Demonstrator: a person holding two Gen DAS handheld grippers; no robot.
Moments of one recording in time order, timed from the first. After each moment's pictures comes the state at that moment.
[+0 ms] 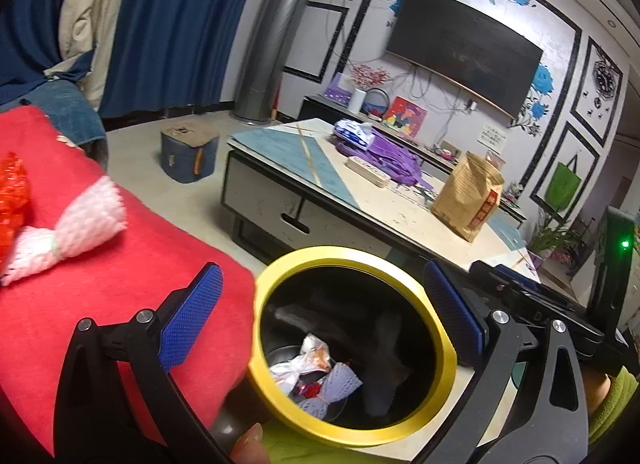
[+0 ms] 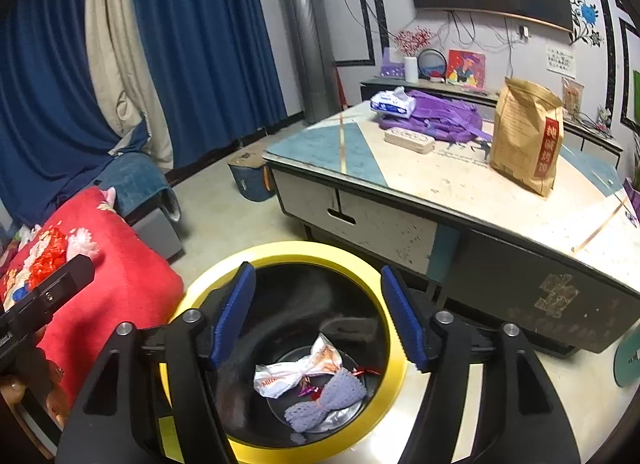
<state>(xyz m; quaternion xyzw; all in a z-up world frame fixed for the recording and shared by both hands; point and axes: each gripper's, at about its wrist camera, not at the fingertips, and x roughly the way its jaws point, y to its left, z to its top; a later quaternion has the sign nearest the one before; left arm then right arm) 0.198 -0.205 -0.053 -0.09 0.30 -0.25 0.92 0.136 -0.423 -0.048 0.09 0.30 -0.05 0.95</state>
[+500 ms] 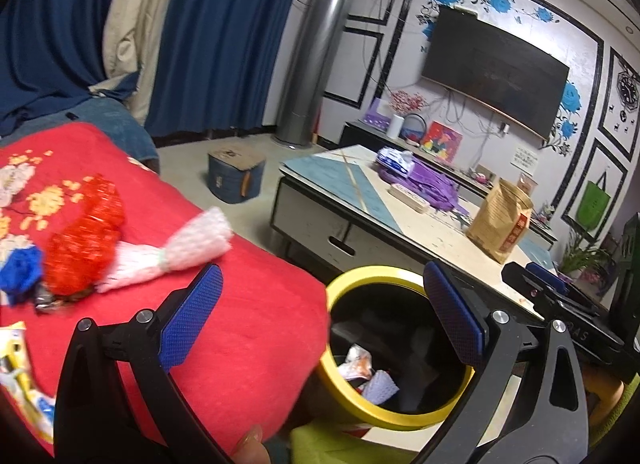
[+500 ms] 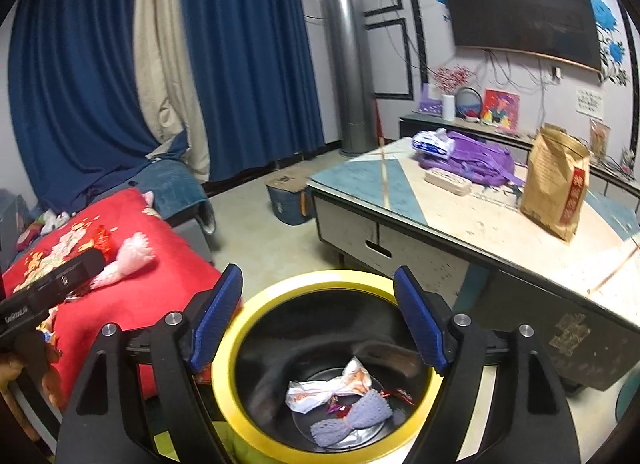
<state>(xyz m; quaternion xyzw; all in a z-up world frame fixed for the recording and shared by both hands) 0.168 -0.149 -0.026 -0.09 0.26 -0.18 0.95 0.120 -0.368 -0.017 0.05 0.25 0.01 0.97</state>
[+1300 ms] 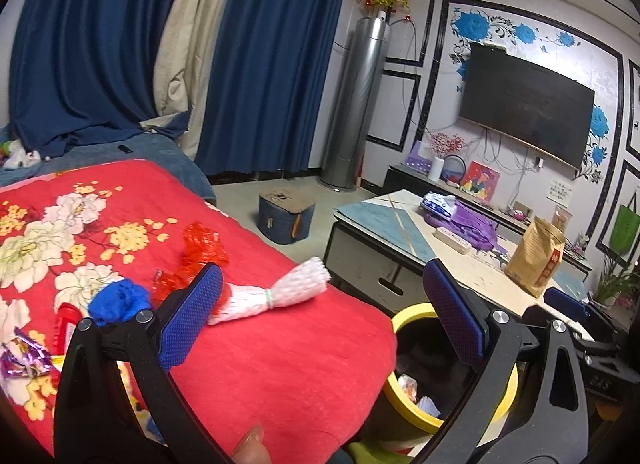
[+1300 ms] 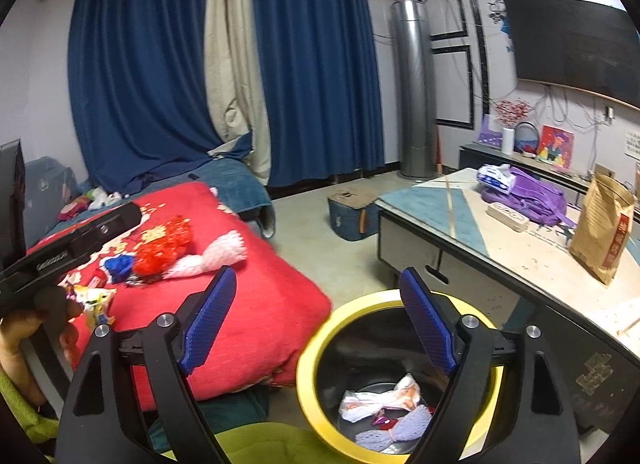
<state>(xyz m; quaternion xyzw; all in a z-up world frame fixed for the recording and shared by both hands) 0.136 -0.083 0.005 -0.09 0.19 -0.09 0.97 0.099 -0.293 0.003 0.01 0.22 0.11 0.97</state>
